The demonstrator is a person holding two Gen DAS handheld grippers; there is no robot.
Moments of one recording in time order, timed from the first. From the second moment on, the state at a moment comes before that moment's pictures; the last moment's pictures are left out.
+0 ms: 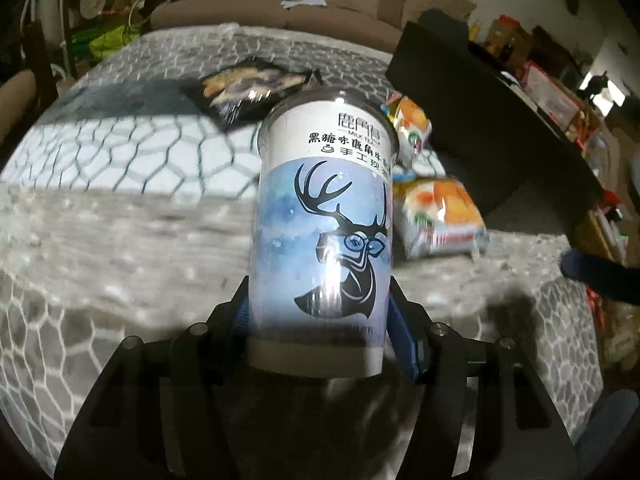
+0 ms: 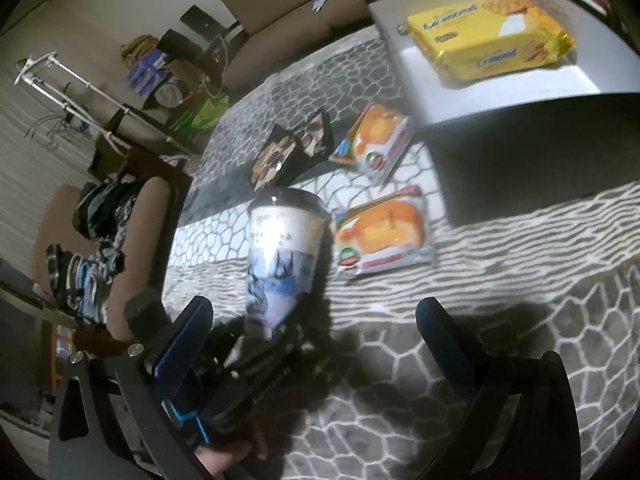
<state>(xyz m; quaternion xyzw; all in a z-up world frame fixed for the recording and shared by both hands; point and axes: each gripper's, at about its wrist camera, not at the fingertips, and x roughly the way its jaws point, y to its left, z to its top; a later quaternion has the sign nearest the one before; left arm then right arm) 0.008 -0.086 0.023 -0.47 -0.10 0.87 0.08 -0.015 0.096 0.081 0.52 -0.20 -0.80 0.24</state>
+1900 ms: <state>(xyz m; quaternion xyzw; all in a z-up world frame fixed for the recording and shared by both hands) 0.058 -0.074 0.110 -0.41 -0.04 0.89 0.17 -0.054 0.056 0.097 0.56 -0.29 -0.71 0.33</state>
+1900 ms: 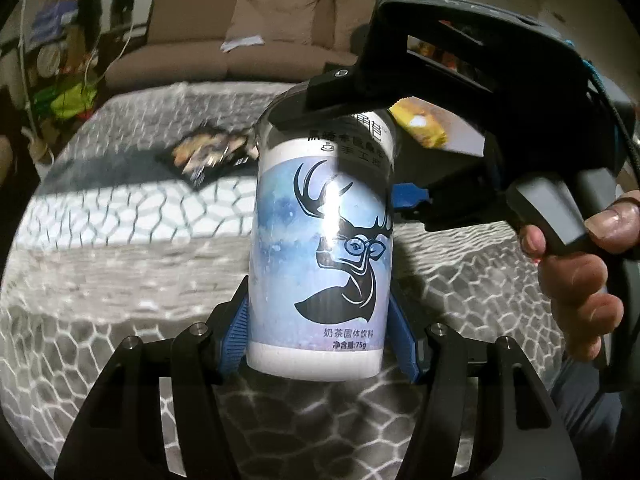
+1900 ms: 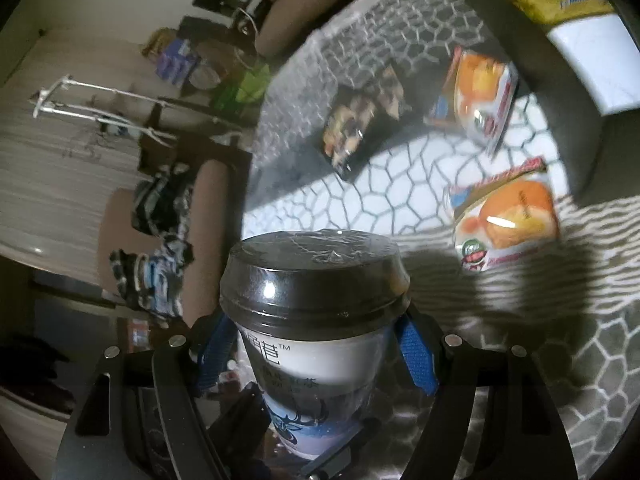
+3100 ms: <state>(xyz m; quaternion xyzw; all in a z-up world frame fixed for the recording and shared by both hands) -0.048 0.188 0.206 -0.39 0.14 0.86 0.30 -0.121 0.334 0.199 0.47 -0.39 -0.74 0.26</state>
